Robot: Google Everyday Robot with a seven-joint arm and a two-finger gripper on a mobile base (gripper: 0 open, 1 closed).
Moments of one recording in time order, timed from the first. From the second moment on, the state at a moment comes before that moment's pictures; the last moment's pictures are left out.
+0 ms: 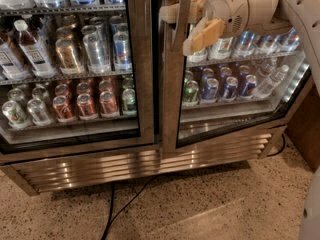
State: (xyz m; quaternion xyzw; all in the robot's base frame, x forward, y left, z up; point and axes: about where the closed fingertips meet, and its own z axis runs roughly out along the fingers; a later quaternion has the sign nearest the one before) arm 0.583 -0.037 1.029 -0.58 0.46 0.49 0.47
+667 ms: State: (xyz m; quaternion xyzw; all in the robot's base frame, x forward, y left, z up) arm 0.583 -0.025 1.034 -0.59 0.45 0.49 0.46
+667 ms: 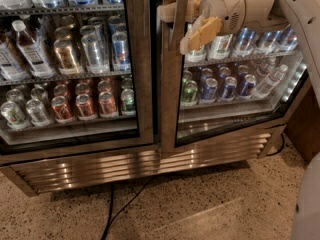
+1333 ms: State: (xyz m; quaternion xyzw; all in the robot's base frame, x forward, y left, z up) arm 0.591 -0.035 1.033 -0.57 0.46 0.49 0.47
